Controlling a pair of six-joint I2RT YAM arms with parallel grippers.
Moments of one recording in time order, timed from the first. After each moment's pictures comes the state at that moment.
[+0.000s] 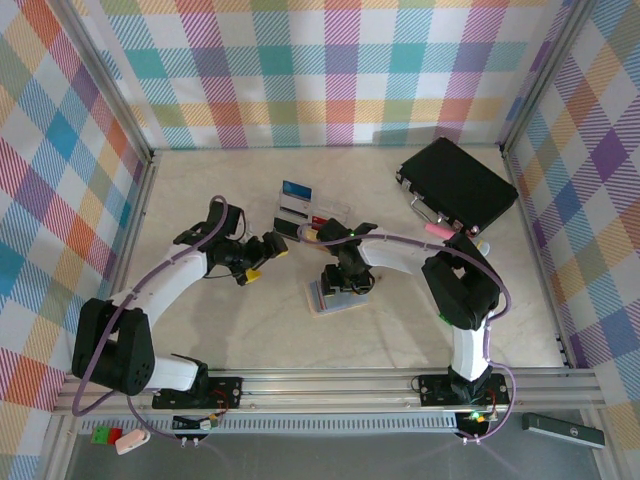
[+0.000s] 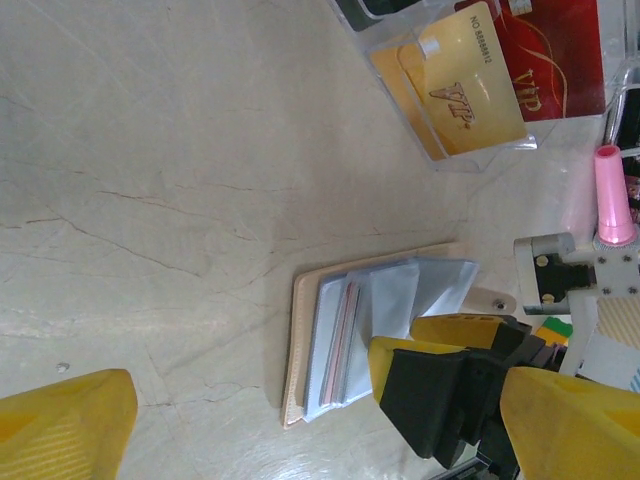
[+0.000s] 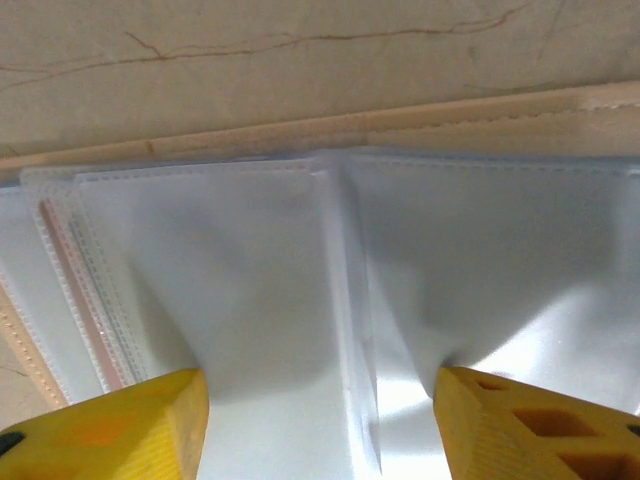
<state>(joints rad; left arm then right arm) -0.29 1.37 0.91 -0.59 0.45 -0.82 0.80 1.90 1.27 -0.81 -0.13 0.65</state>
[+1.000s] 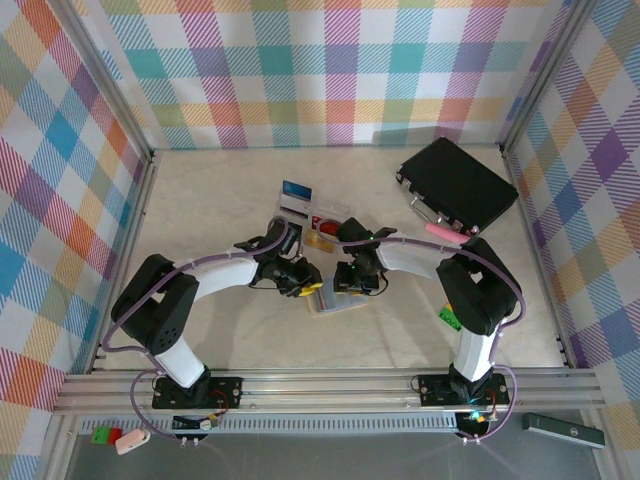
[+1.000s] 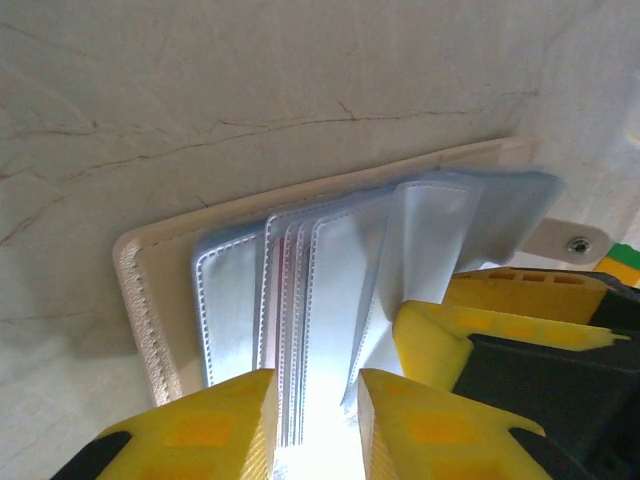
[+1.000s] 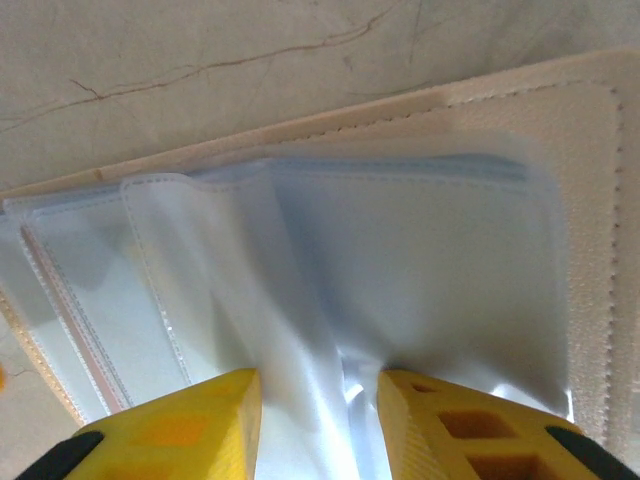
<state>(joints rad) -0.61 1.66 0.89 -0.30 0.47 -1.01 0.72 1.82 1.11 -0.65 -0.23 0.70</state>
